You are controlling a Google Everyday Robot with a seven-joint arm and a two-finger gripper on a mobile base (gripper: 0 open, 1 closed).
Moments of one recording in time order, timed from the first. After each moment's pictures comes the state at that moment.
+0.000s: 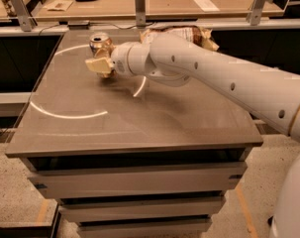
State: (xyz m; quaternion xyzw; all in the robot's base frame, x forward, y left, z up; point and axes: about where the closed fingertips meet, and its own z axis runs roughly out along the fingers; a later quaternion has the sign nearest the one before) arm 0.714 0.138 0.879 -0.38 0.70 0.26 0.54
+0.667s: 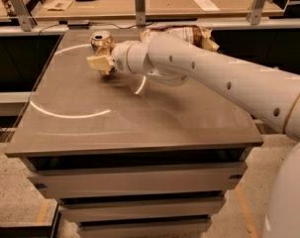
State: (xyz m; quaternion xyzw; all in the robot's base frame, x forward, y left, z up) arm 0.730 0.134 0.877 -0.37 0.71 0.24 0.56
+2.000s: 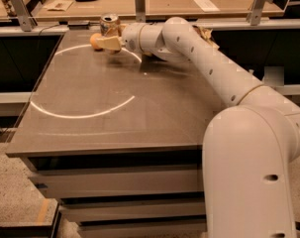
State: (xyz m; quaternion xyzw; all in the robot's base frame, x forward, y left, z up) arm 0.833 0.127 0.892 -0.42 0.62 0.31 0.58
